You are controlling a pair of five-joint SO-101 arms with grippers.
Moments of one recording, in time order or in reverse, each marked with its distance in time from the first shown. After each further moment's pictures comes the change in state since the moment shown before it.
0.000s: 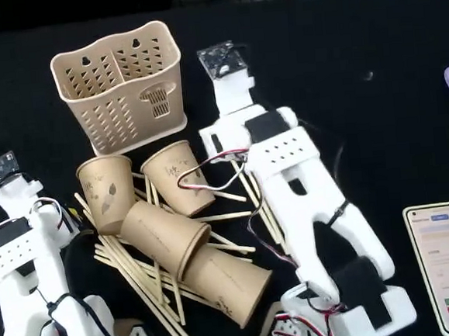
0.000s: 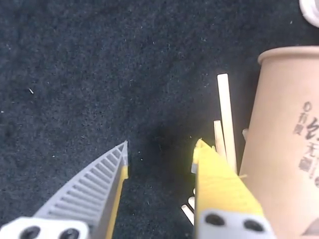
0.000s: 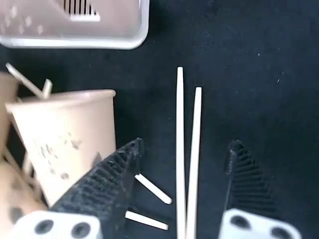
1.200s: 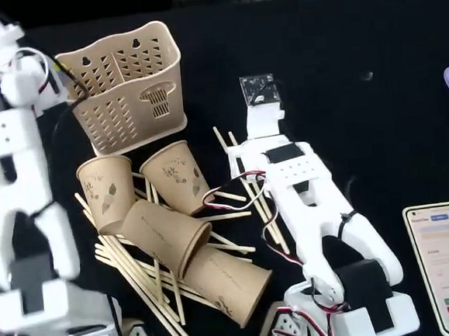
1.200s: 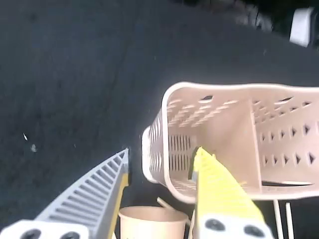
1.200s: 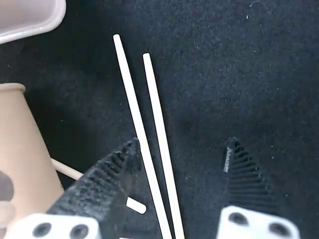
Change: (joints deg) left arm 16.8 37.6 -87.2 29.5 8.9; right arm 7.1 -1.6 24.1 -22.3 -4.1
